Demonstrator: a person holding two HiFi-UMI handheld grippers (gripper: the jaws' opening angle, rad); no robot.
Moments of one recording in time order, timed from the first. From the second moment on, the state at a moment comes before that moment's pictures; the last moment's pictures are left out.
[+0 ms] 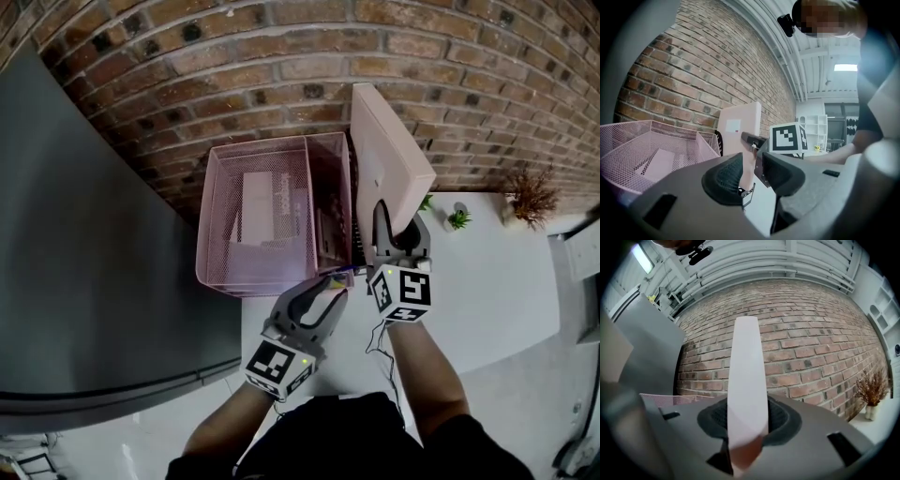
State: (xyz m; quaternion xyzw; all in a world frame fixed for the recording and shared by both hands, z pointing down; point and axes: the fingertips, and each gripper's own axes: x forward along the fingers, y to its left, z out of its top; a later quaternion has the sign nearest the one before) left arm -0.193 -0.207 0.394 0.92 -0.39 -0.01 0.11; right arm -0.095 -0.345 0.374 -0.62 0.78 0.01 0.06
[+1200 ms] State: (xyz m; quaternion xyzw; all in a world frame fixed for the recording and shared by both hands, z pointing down) left arm -0.190 -0.209 0.410 0.92 -0.38 0.02 0.13; right arm -0.099 -0.354 0.377 -0.60 0.80 0.01 0.04
